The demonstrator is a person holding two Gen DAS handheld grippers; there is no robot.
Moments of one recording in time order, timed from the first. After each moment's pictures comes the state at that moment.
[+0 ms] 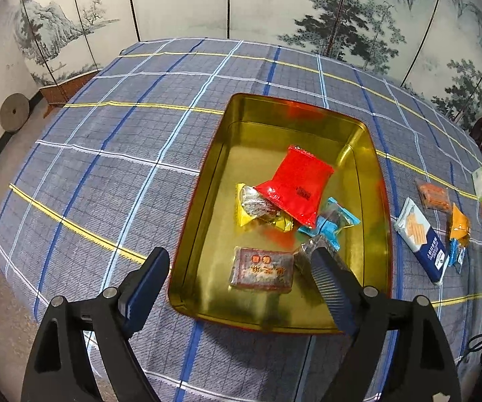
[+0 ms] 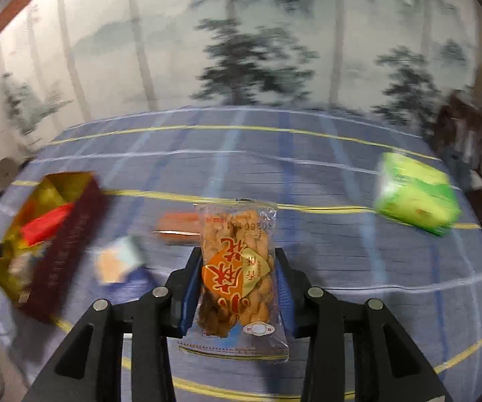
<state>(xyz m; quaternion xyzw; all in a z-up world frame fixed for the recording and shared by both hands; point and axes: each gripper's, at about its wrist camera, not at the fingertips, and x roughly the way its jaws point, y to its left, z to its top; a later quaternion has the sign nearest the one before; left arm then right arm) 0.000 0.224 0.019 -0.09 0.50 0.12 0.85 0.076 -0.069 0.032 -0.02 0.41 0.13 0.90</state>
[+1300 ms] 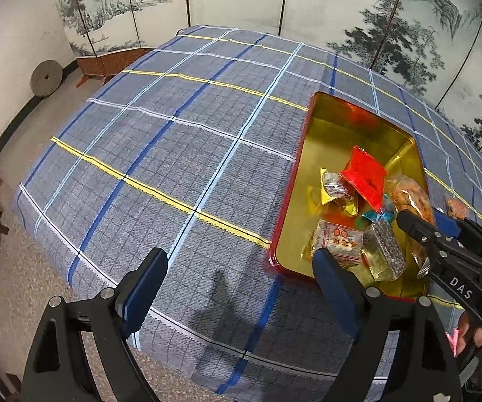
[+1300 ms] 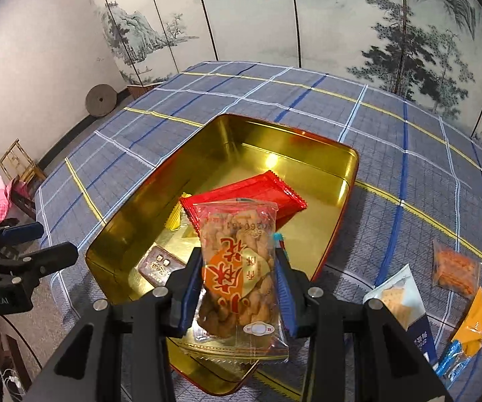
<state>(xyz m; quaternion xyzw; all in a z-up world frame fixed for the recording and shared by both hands) -0.052 0.279 0.021 -0.14 0.50 0.19 0.83 0.067 0.162 0.007 -0.09 0.46 0.32 0.82</state>
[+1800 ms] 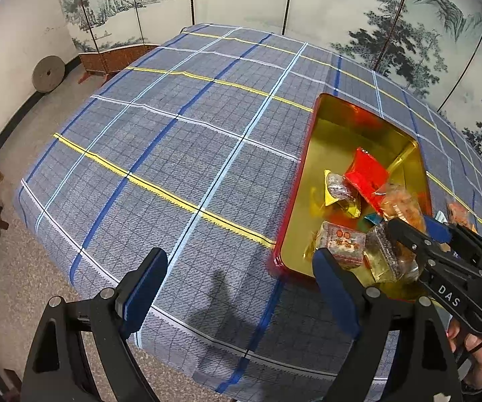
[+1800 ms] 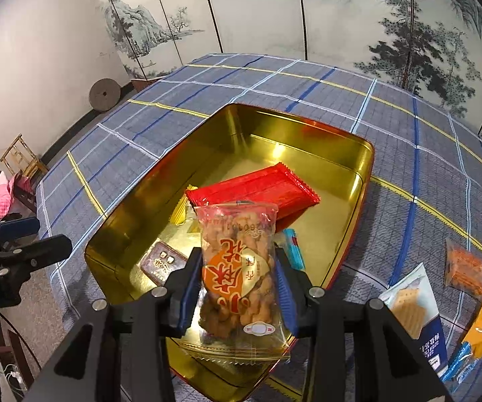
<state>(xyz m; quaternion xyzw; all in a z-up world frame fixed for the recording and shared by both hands) -0.054 0.283 0.023 -0.15 0.50 0.19 0.83 0.066 0.168 -0.002 -0.10 0.46 0.33 0.82</state>
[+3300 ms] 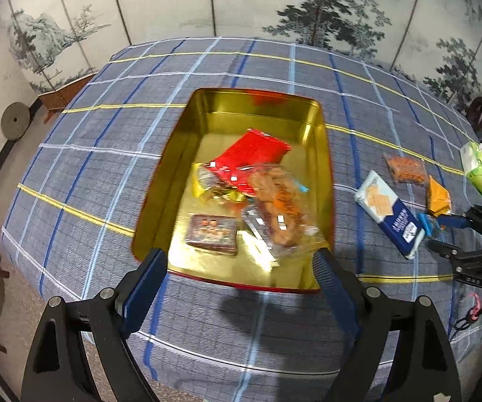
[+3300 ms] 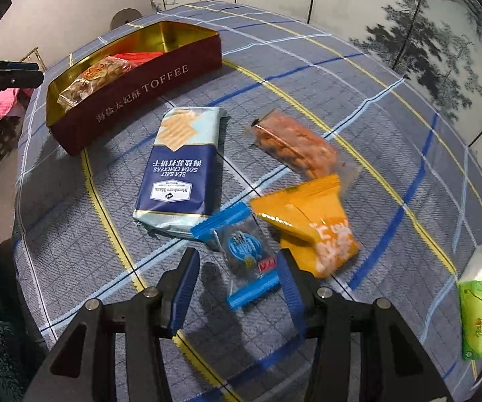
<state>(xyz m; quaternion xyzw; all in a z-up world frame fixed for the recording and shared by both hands) -0.011 0.158 0.042 -0.06 0.52 0.11 0.84 0.093 -0.060 -0.027 -0.25 0.49 0.36 0.75</state>
